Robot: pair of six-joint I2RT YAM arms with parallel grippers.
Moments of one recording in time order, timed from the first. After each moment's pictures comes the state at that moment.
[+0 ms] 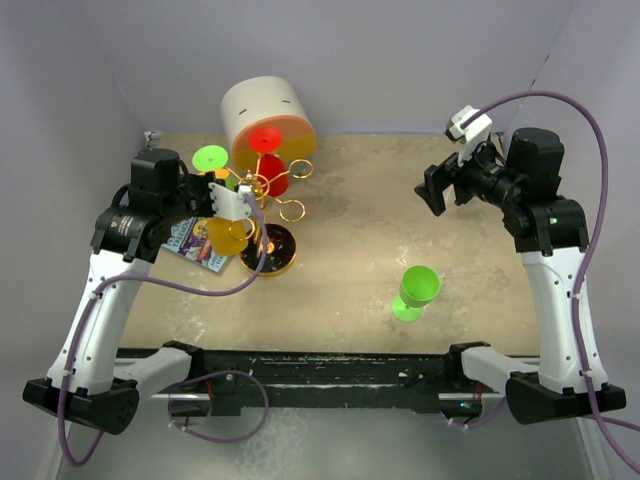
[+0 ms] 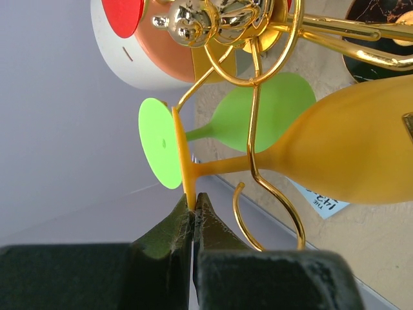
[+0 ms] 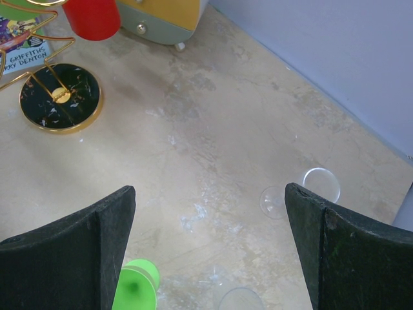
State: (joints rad) left arm -0.25 1.09 1.41 -0.89 0.11 1.35; right arm 0.11 1.13 1.58 -0.86 -0.44 -0.38
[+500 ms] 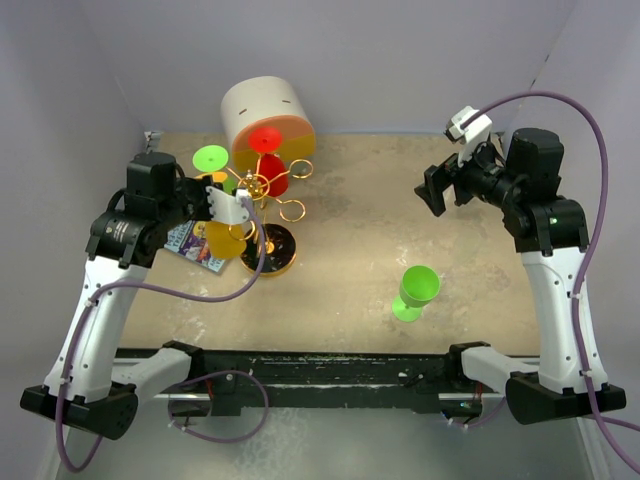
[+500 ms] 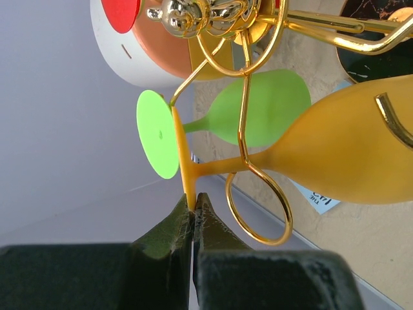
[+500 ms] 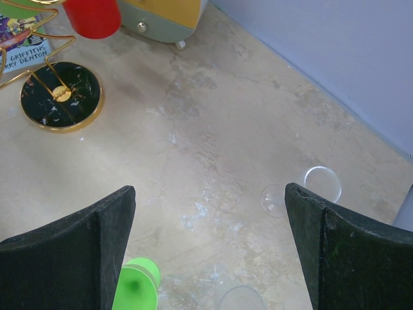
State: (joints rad) left arm -0.25 1.07 1.41 -0.92 0.10 1.35; right arm 0.11 1.13 1.58 -0.87 -0.44 -0.38
